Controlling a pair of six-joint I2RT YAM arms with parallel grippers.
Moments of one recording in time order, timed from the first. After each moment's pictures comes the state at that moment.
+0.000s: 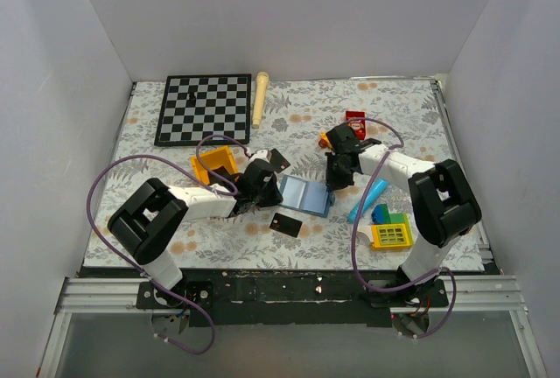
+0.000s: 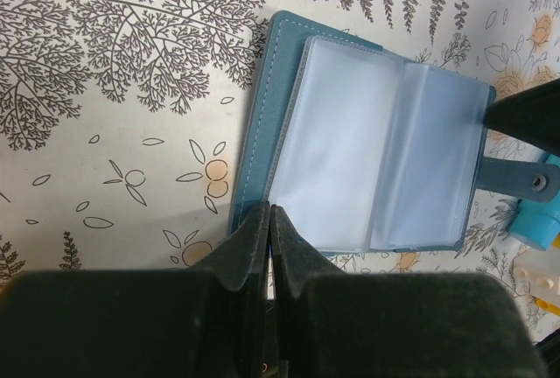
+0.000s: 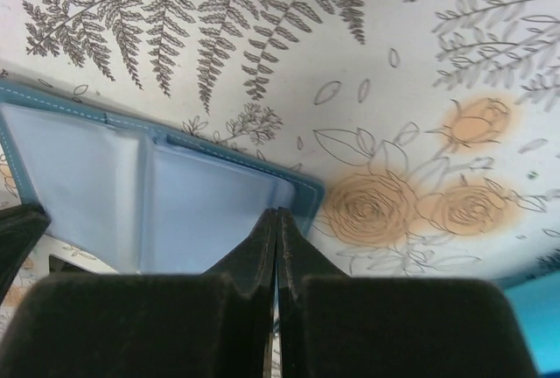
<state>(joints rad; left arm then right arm) -0.75 1.66 0.75 0.13 -0.08 -0.76 0.52 1.74 1.08 -0.52 -0.04 0.54</state>
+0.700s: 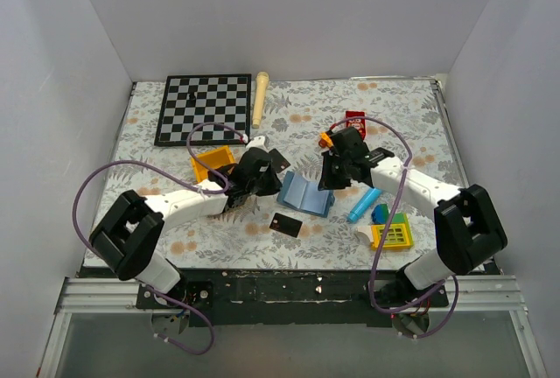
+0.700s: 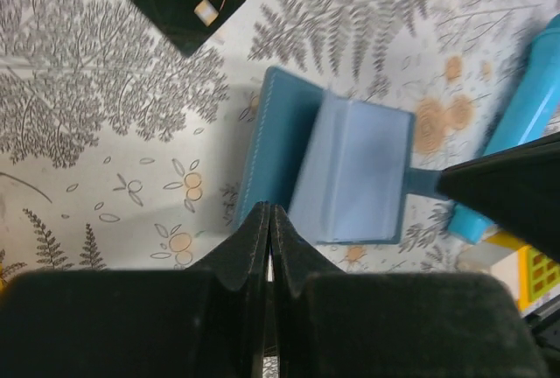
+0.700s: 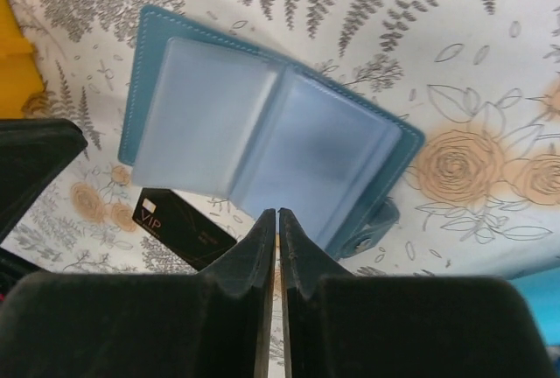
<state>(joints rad) -0.75 1.53 0.81 0.00 -0.12 -0.73 0.56 1.50 0.98 -0.46 -0.13 0.51</state>
